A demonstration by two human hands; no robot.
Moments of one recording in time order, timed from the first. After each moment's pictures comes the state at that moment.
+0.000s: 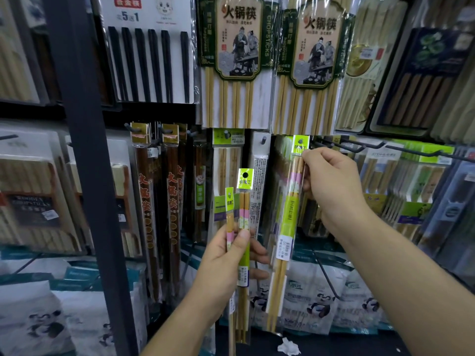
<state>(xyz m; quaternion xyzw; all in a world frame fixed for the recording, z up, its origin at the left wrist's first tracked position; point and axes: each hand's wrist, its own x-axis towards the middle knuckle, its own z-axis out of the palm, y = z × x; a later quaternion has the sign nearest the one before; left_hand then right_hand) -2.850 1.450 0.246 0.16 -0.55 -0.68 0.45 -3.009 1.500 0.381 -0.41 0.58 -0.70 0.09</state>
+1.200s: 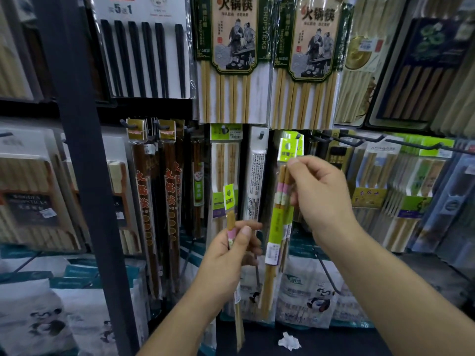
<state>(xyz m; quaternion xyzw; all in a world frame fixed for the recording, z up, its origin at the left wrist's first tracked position) -2.857 1.446 0.241 0.18 -0.59 -0.65 0.44 -2.991 1.507 0.358 -0.47 0.55 -0.69 0.10</state>
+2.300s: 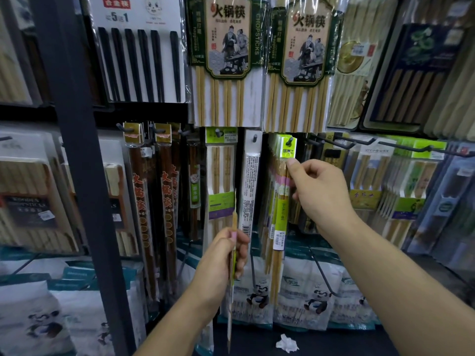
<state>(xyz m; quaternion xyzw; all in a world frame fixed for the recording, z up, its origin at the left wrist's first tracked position) -2.853 1.447 0.242 0.22 -0.58 -0.68 0.40 -3.030 1.497 0.355 -0.44 0.65 -0.62 0.02</state>
